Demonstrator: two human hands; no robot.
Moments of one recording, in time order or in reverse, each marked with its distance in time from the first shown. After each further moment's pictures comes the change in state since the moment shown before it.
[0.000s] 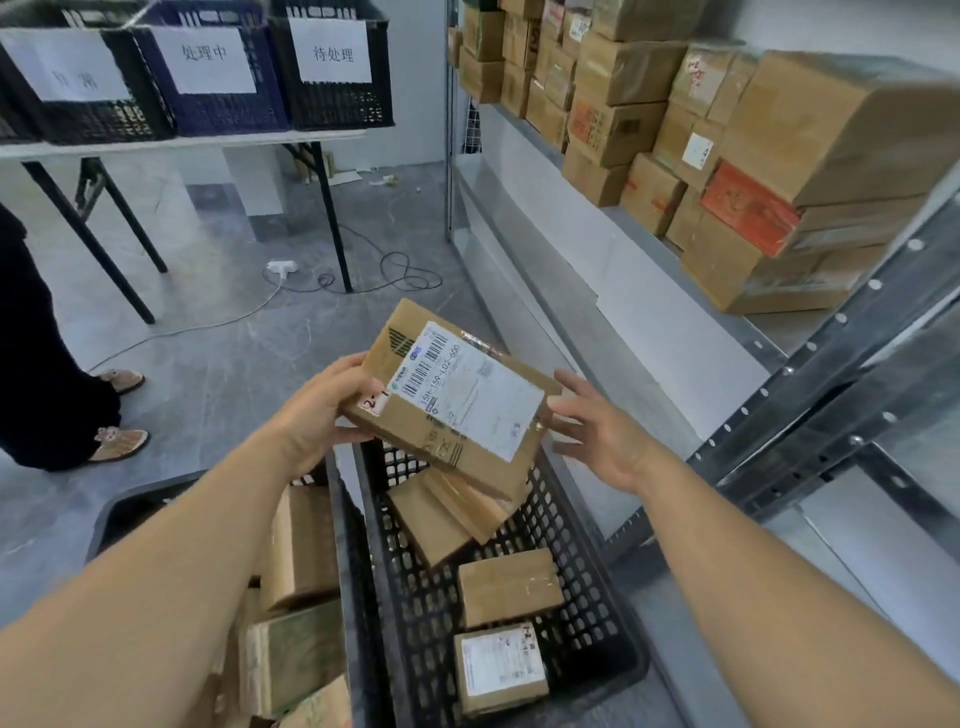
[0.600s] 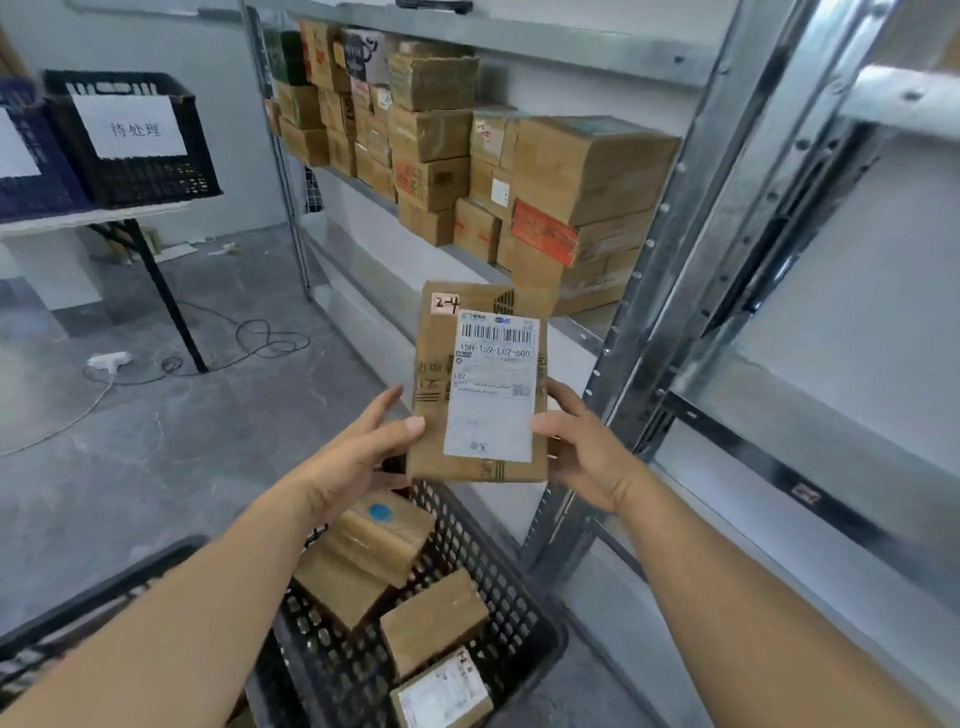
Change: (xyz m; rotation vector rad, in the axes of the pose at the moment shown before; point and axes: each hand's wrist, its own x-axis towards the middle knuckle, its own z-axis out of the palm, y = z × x) left_hand 0.000 0.014 0.122 0.029 -0.514 0.029; right_hand -0.113 -0.004 -0.040 0.140 0.257 -0.250
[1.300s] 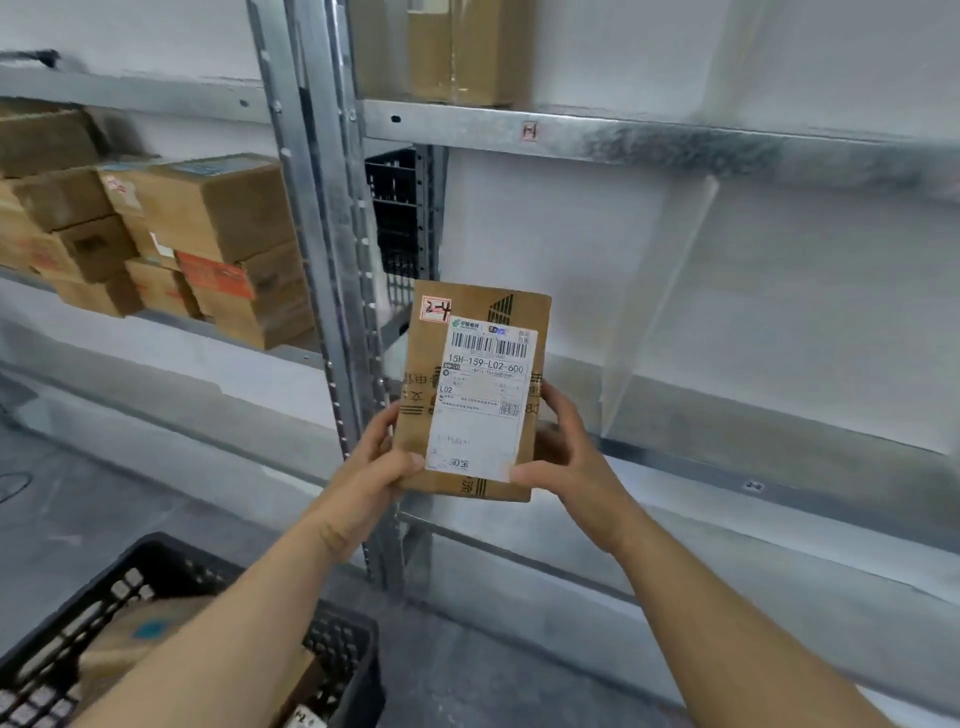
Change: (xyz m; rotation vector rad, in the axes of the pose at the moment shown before) left_hand 0.002 0.003 0.288 -0.012 -0.467 0.120; right_hand -0.271 -0.013 -0.139 -0.251 0.581 -0.271
